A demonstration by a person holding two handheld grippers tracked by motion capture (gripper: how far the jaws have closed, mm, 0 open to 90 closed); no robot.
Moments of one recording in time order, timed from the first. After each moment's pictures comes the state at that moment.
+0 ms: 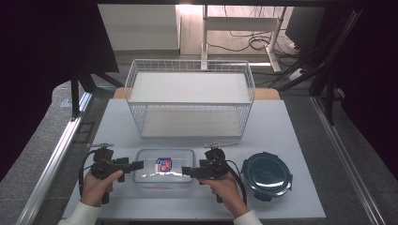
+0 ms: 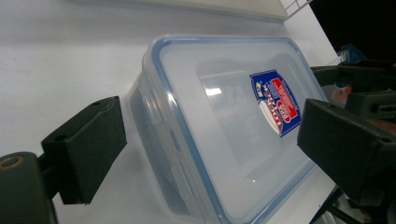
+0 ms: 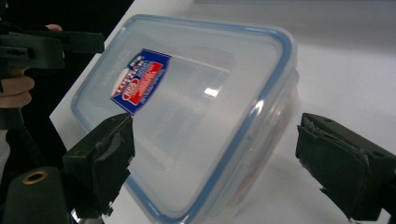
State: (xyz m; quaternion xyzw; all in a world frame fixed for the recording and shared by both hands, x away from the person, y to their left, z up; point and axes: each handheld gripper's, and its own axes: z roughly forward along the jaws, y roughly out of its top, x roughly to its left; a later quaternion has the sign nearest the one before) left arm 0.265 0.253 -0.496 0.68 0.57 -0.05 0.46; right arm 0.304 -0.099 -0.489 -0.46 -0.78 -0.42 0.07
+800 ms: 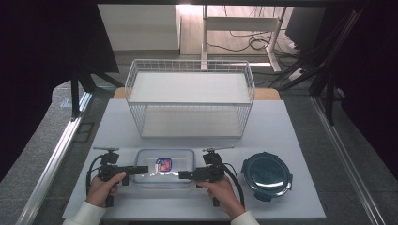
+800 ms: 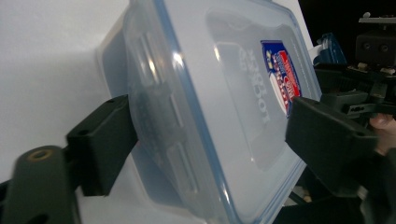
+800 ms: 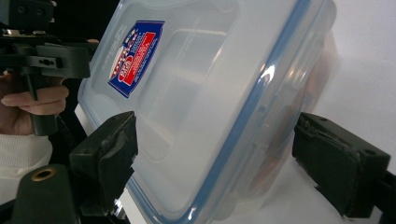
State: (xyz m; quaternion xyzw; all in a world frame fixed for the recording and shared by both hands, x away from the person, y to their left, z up) left arm 0.271 0.250 -0.524 0.66 0.58 -0.15 0.46; right arm 0.306 -0.093 -0.514 -0.48 -0.76 -0.41 0.15
